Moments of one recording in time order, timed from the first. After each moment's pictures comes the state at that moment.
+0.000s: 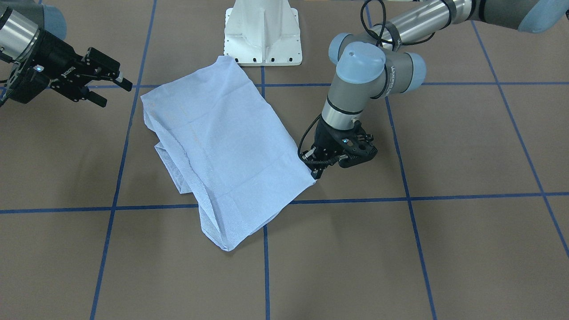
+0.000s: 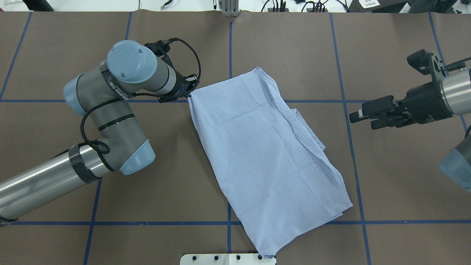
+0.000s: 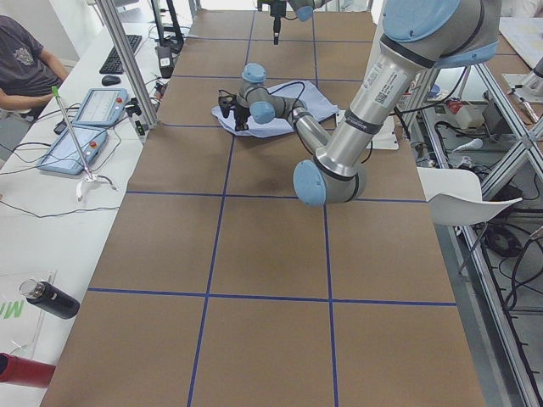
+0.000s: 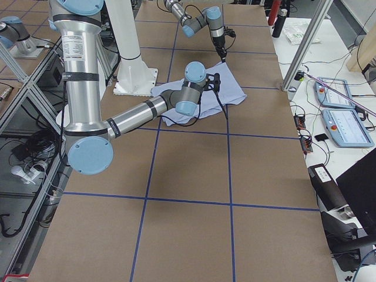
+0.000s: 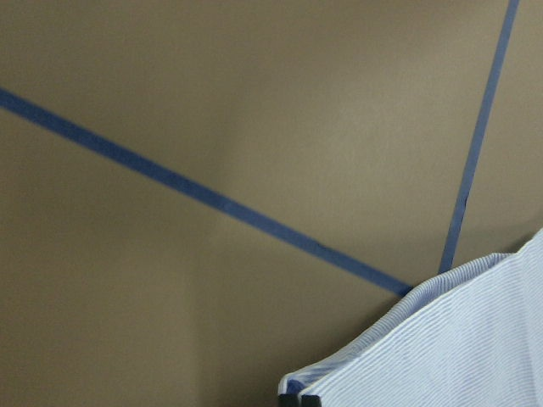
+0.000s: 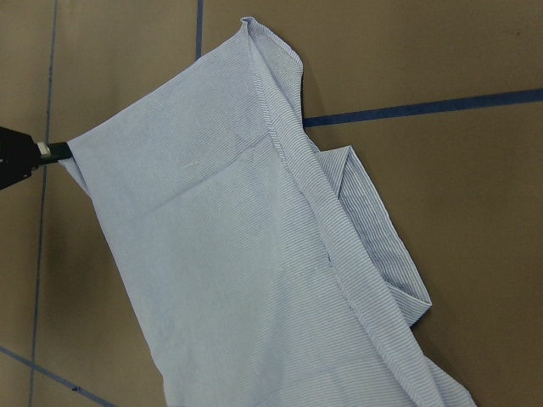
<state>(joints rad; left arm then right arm) -0.69 -2.28 -1.47 -1.94 -1.78 -1.58 0.95 -1.53 1.96 -0.74 2.42 1.28</state>
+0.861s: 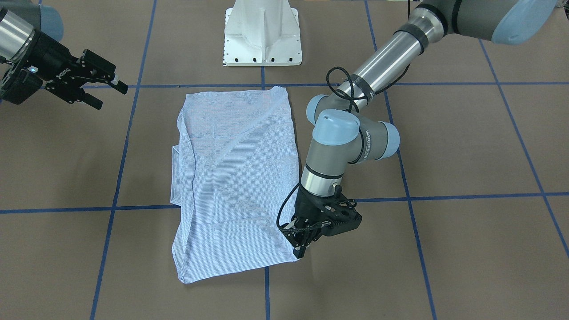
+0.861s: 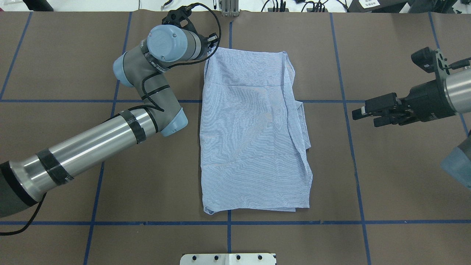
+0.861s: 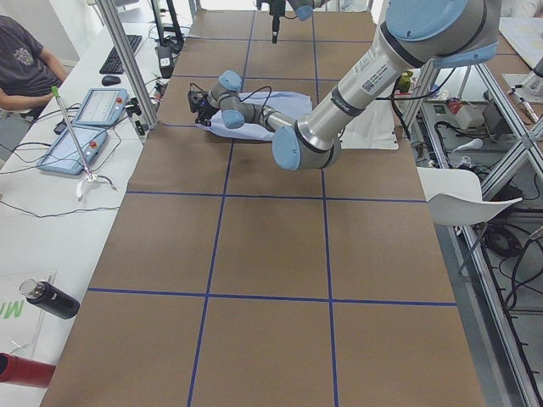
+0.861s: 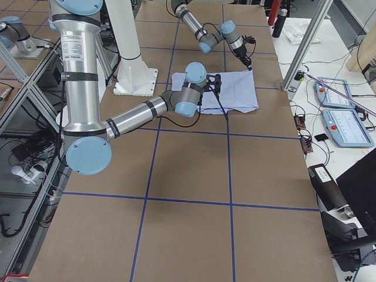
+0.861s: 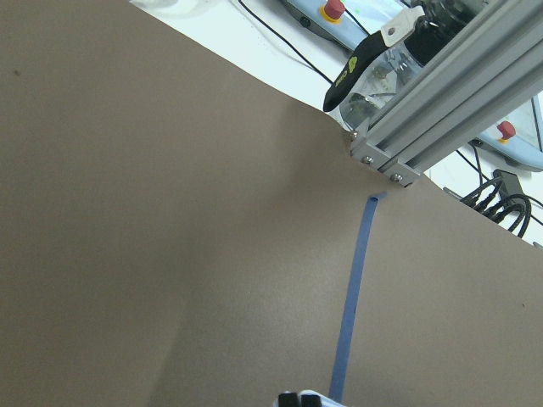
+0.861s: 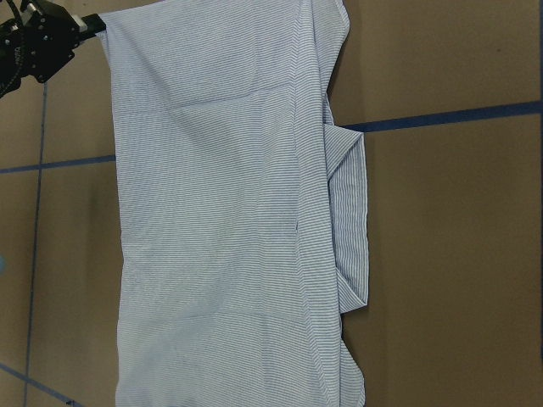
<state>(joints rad) -0.73 -2.53 -0.95 -2.41 -1.57 -1.58 0.96 -1.54 1.96 -0.74 2.41 1.28</state>
